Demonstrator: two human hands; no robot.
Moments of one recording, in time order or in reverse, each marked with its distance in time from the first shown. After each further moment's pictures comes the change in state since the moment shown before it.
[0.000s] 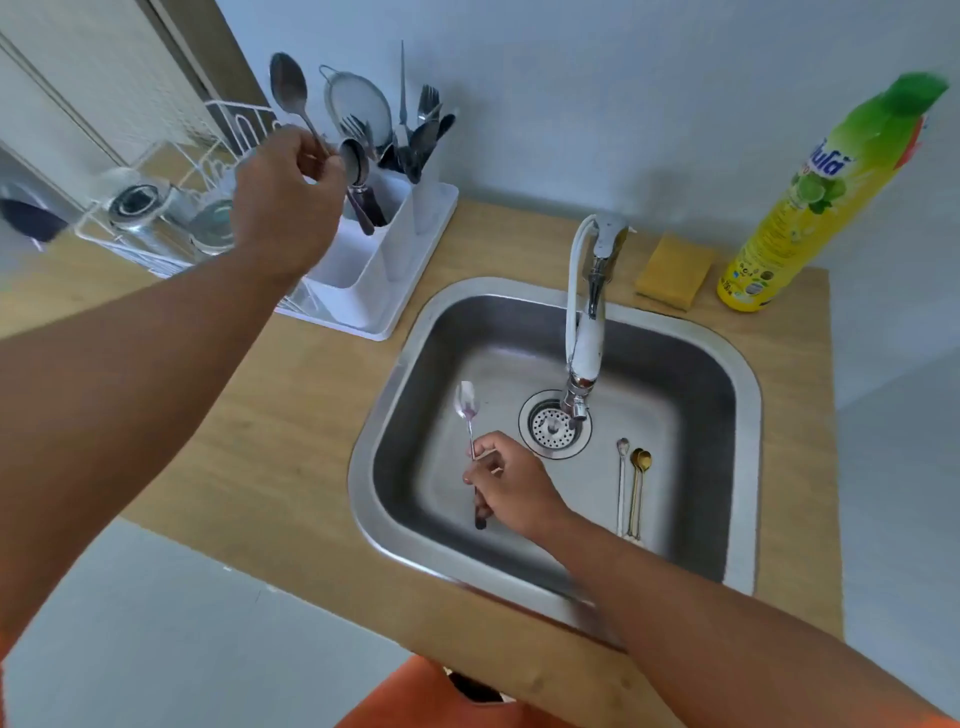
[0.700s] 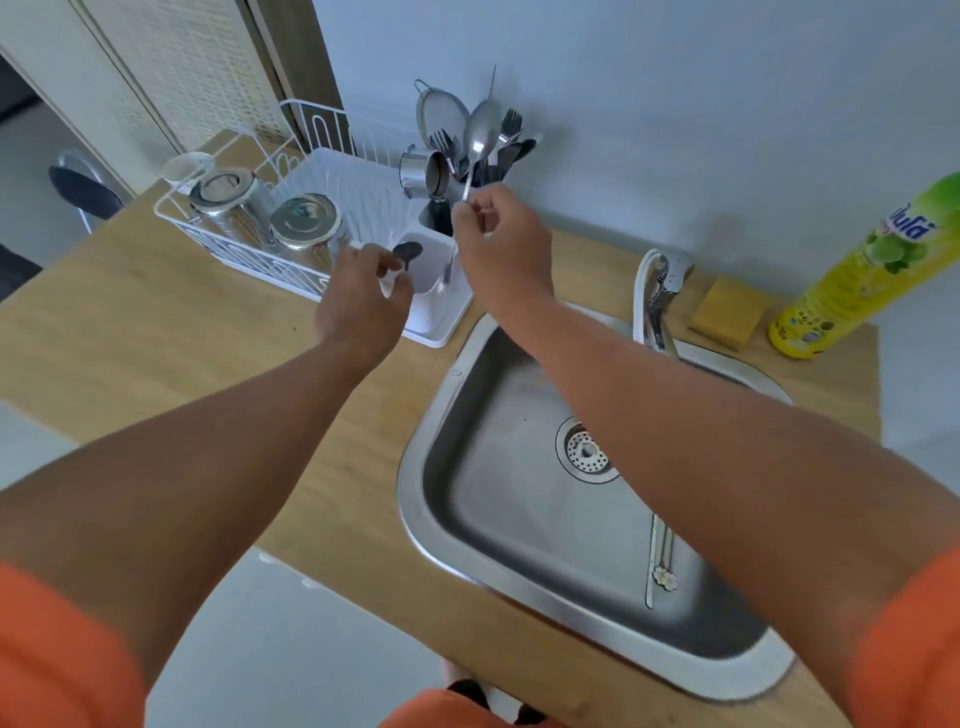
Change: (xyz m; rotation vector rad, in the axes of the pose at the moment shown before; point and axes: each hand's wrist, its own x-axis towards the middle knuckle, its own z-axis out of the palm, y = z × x) left_hand -0.068 -0.075 0.011 0.044 -0.157 -0.087; right_hand 0.073 -0.262 0.038 -0.252 0.458 -0.619
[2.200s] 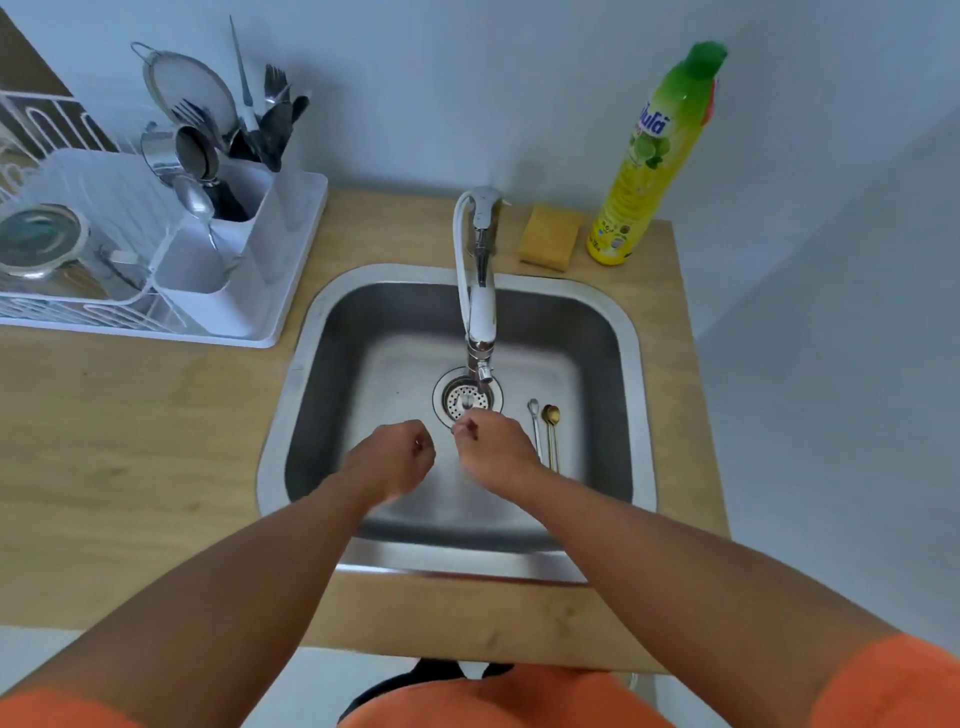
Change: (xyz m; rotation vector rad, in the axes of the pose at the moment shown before) left_hand -0.172 0.040 0.134 0.200 -0.959 0.214; right_hand -0.191 0.174 -0.104 -0.337 -0.337 0.660
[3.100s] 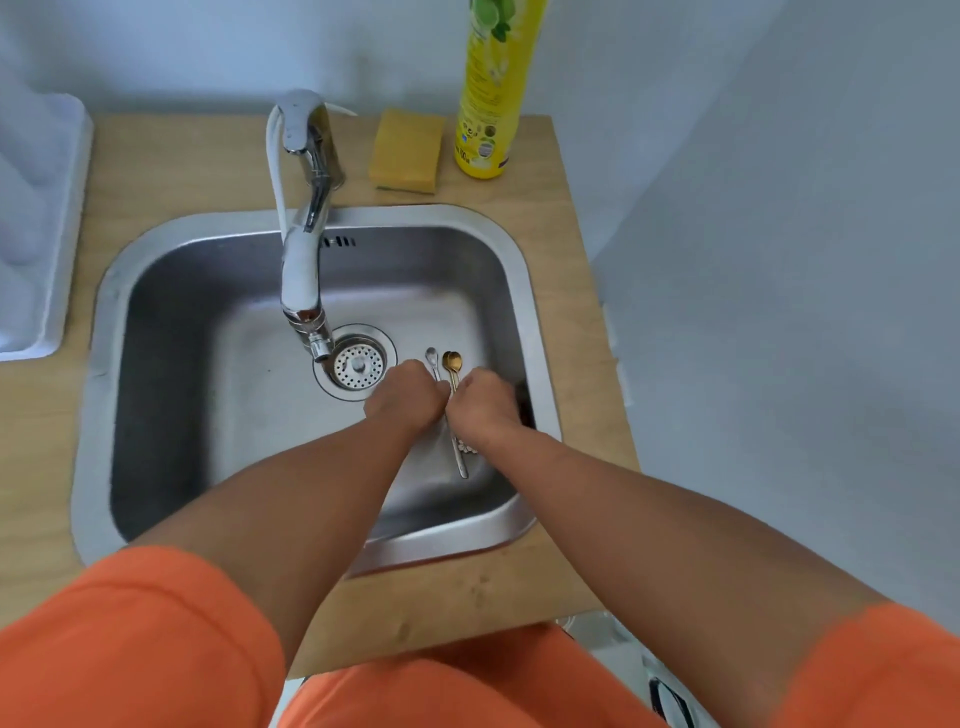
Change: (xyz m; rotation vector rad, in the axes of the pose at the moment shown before) left_hand 0.090 0.131 0.088 -0.047 -0.076 -0.111; right_hand 0.016 0.091 -0.044 0.153 0.225 0.456
